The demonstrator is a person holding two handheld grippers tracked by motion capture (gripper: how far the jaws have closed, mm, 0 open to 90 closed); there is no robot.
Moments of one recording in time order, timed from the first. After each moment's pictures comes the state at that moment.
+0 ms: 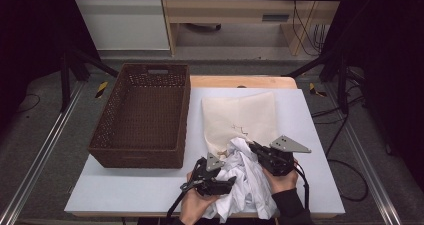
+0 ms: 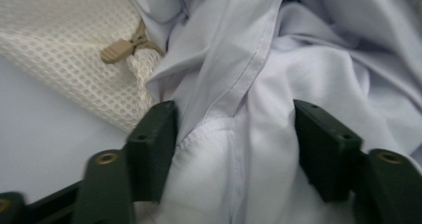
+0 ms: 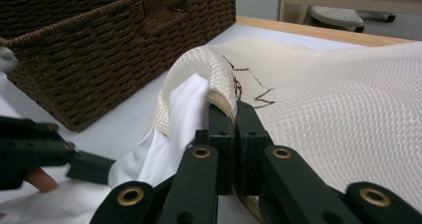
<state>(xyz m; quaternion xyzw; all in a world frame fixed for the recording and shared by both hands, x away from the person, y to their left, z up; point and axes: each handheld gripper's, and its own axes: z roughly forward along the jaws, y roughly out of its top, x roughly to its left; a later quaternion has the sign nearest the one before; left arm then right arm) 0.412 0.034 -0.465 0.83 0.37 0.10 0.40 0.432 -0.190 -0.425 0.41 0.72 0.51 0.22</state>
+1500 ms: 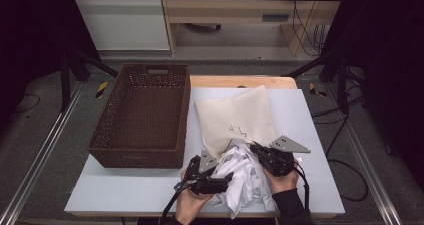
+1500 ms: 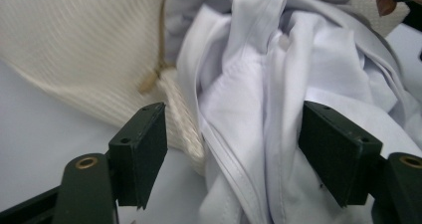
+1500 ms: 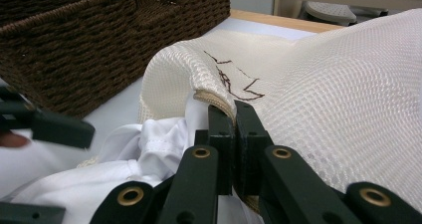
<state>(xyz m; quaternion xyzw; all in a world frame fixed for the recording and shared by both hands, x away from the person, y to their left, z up) 0.409 0.055 -0.456 0.80 0.37 0.10 0.46 0.433 -0.191 -0.427 0.41 0.73 0.50 0.23</state>
